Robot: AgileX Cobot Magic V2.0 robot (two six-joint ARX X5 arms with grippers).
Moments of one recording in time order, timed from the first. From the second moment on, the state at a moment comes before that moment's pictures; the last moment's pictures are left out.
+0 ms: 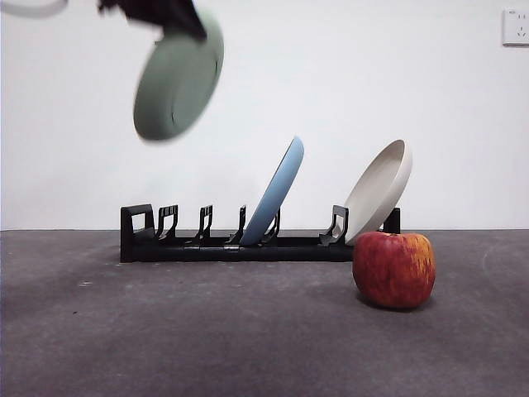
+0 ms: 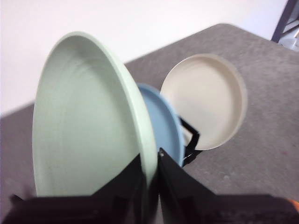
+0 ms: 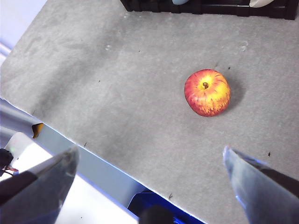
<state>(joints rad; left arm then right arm) -0.42 1.44 1.42 -0.35 0.19 0.12 0.05 0.72 0.96 -1.07 -0.62 -0.10</state>
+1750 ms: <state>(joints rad) -1.00 1.66 0.75 0.01 -0.35 0.44 0.05 0.72 0.96 -1.08 -0.63 -0.10</state>
